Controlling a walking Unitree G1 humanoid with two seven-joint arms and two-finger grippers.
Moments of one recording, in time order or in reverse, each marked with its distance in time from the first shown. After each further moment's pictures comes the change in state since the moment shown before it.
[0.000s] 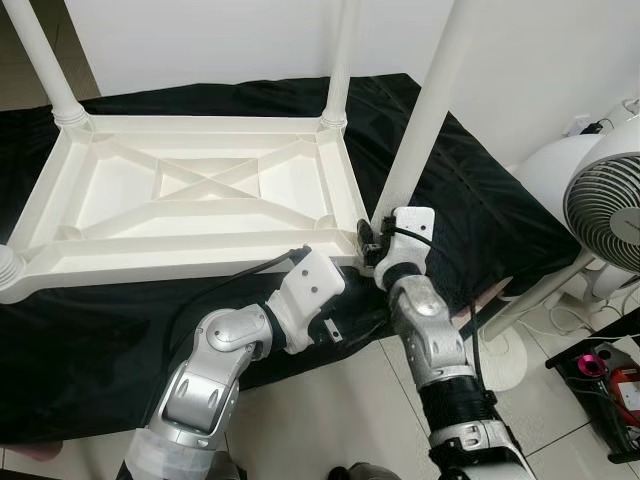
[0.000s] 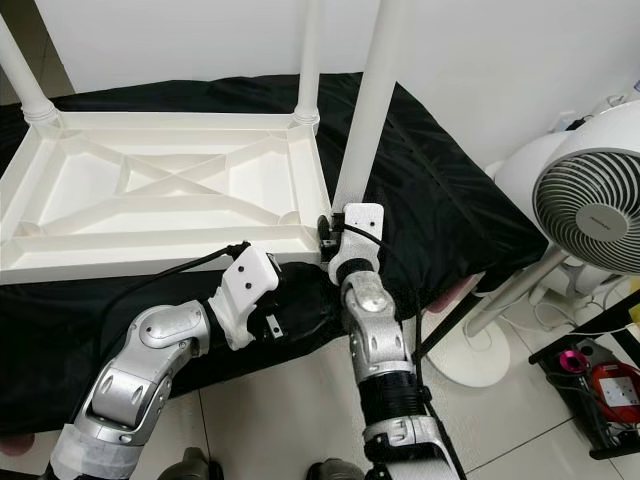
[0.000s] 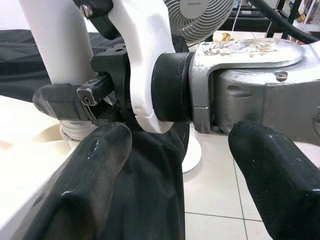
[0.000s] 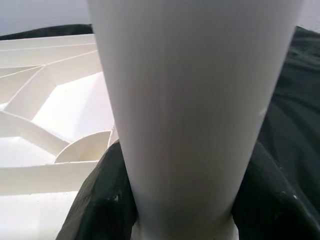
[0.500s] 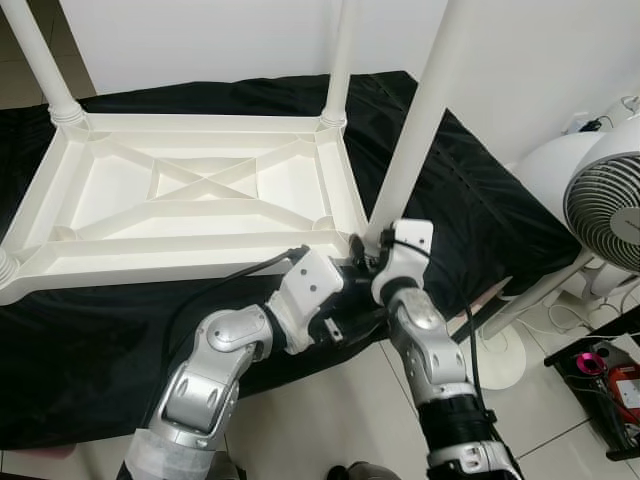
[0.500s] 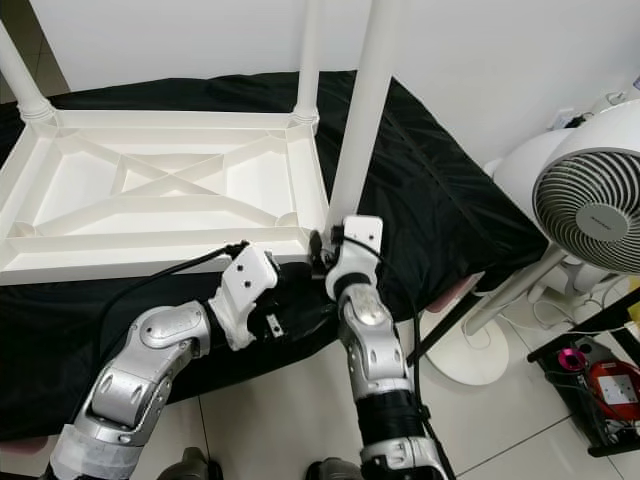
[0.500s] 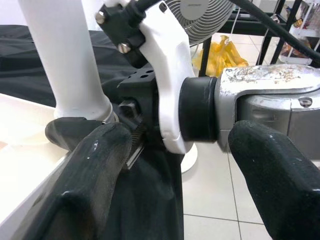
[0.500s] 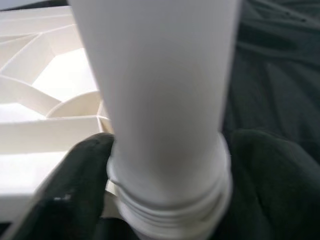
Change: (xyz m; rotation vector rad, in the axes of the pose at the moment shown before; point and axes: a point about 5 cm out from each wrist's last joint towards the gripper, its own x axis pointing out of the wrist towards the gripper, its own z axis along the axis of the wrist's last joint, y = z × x) left arm 0.000 -0.001 -0.001 -0.020 -0.006 -0.010; right arm -0.016 -0.011 -0.013 -0.030 0.042 0.044
